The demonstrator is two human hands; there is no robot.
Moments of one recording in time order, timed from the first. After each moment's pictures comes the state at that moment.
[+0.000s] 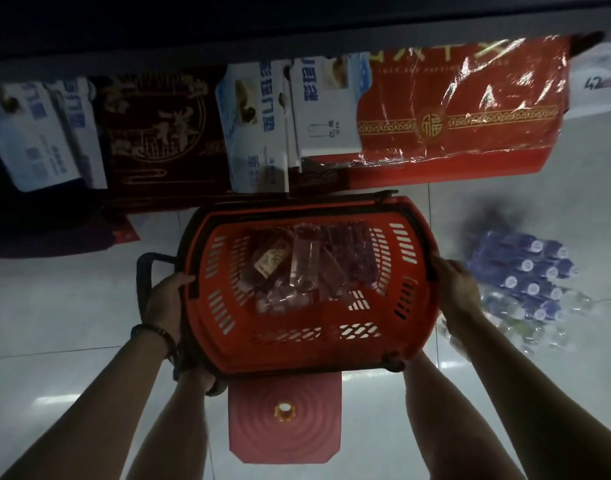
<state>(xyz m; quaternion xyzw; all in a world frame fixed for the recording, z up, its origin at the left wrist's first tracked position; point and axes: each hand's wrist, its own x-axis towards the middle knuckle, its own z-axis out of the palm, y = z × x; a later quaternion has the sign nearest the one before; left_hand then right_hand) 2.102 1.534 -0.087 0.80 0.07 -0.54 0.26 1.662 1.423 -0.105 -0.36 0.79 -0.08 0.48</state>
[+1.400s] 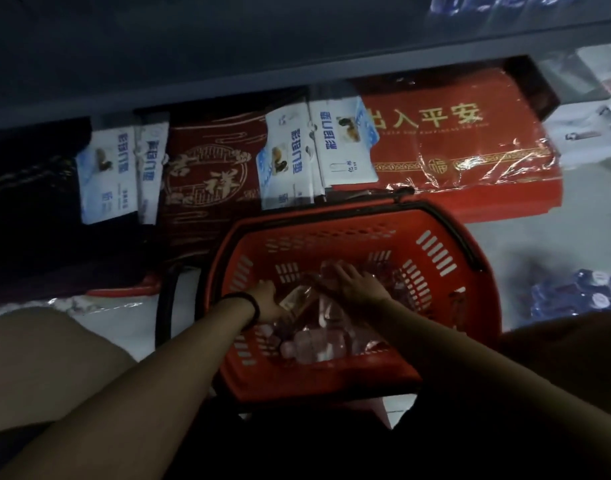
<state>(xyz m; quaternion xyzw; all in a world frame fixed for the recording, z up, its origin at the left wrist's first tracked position) 2.057 1.515 -0.222 0.74 -0.52 -0.40 -0.16 1.826 1.459 -0.222 -0.89 0.36 0.25 0.16</state>
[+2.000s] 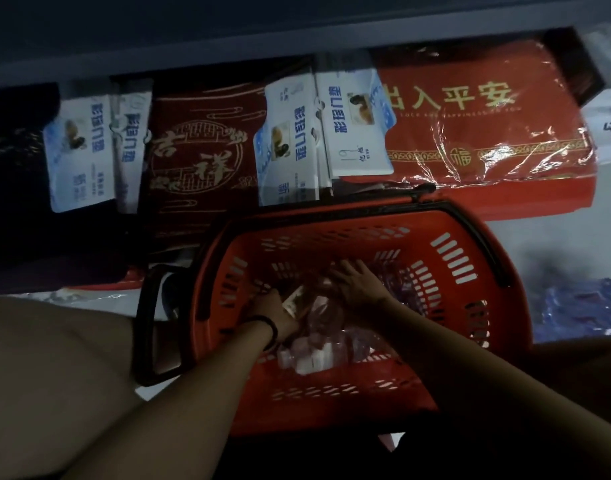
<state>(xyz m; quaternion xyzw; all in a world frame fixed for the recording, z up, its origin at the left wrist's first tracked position) 2.031 1.523 -0.273 0.81 -0.42 -0.40 -0.08 1.838 1.425 -0.288 -0.95 0.24 0.22 0.05</state>
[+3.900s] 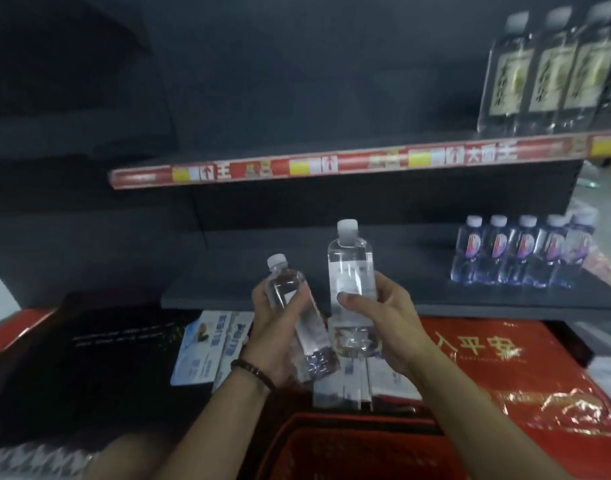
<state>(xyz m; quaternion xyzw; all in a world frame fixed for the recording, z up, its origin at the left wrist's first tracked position) 2.054 1.479 0.106 0.51 -0.29 -0.44 0.68 1.876 1.404 0.127 -0.57 0.28 -0.42 0.65</state>
